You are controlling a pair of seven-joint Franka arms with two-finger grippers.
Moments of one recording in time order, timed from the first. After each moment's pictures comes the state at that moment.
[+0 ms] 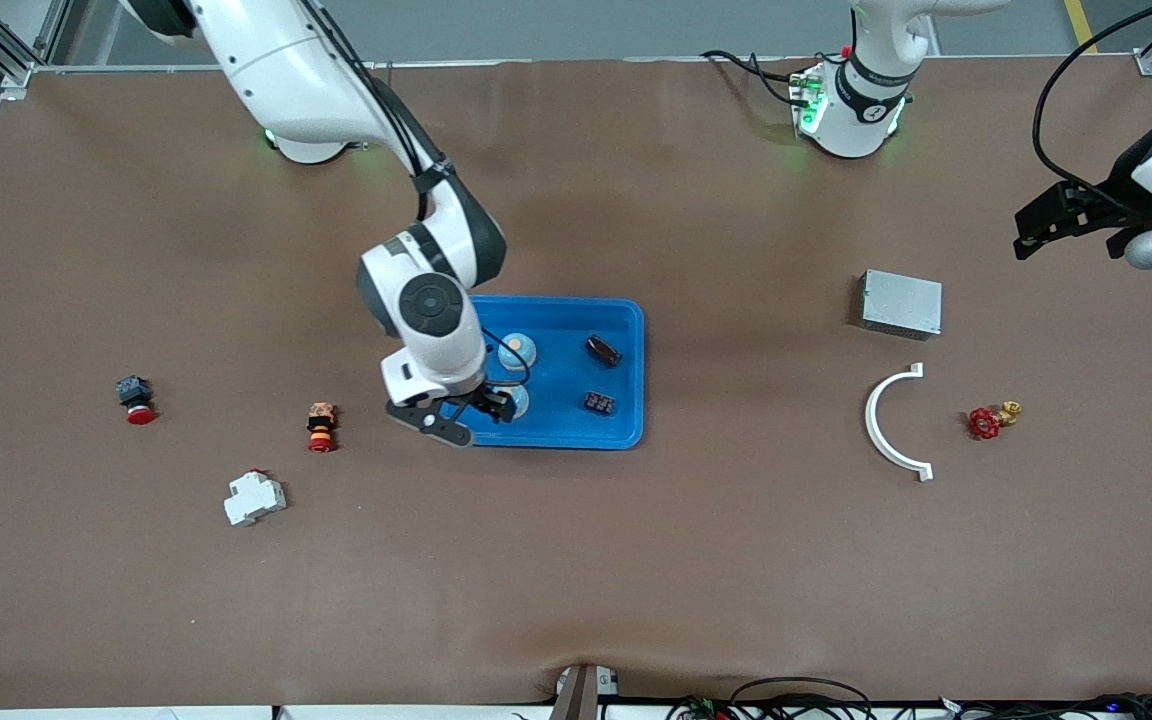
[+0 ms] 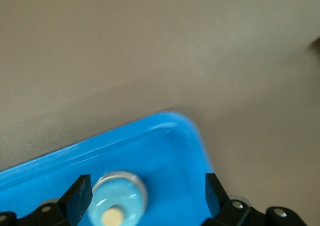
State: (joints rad) left arm -0.05 -0.06 -0.03 -1.63 0.02 1.57 -0.06; right arm 0.58 0.60 -0.07 -1.64 -0.04 2.25 0.91
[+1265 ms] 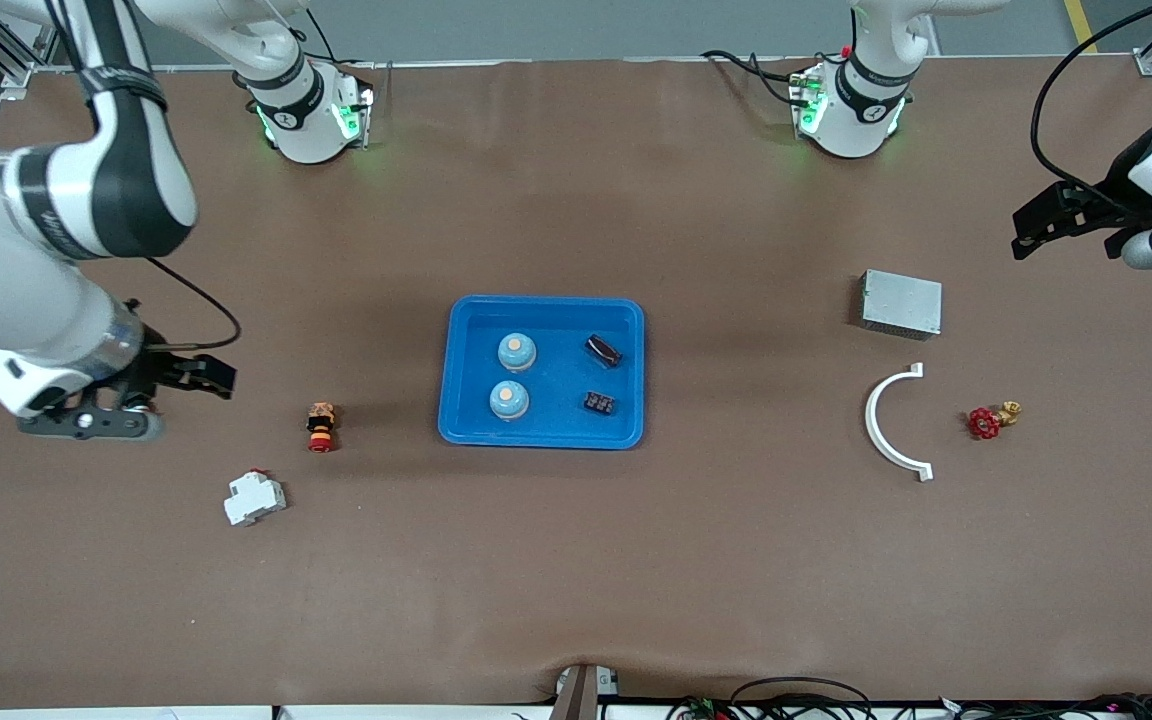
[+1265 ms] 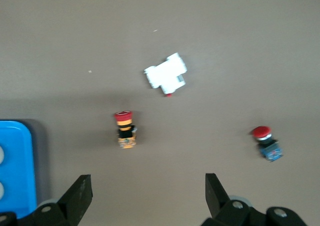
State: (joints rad) left arm -0.05 -0.06 -0.03 -1.63 0.02 1.57 -0.06; right arm 0.13 0.22 -0.07 -1.68 -0.05 1.90 0.08
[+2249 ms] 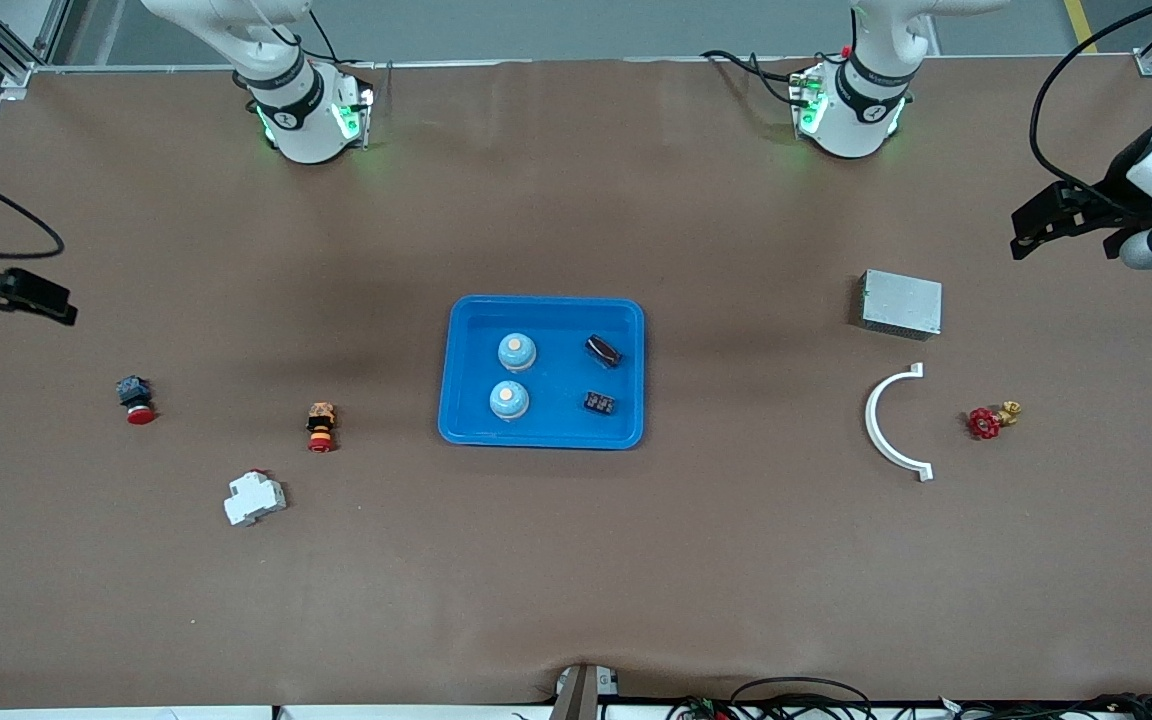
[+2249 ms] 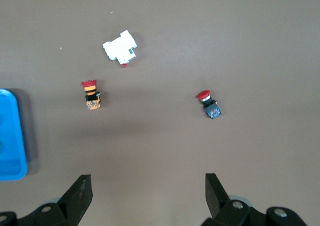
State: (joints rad) left arm -0.05 -0.06 -0.03 -1.63 0.02 1.57 -0.06; right arm -0.04 0.10 -0.06 -1.51 -0.03 1.54 -0.05
